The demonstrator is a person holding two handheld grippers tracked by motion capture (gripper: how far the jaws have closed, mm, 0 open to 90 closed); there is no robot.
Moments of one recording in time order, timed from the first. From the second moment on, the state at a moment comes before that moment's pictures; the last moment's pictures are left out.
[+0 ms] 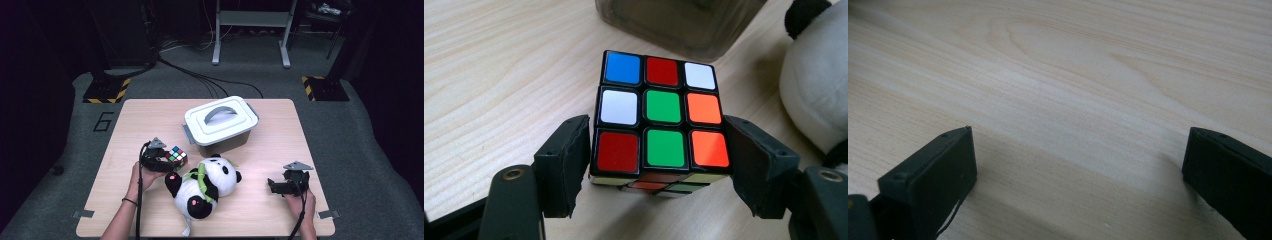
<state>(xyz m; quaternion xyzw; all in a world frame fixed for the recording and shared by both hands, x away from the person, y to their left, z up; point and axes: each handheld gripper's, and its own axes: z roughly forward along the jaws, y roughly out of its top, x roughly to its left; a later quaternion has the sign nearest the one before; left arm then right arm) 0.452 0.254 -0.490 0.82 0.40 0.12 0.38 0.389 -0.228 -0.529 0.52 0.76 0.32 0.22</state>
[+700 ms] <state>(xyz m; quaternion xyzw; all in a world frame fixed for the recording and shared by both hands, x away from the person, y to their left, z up) 0.443 0.276 -0.490 0.80 0.41 0.17 0.41 0.389 -0.228 -0.529 0.52 0.76 0.32 0.22</state>
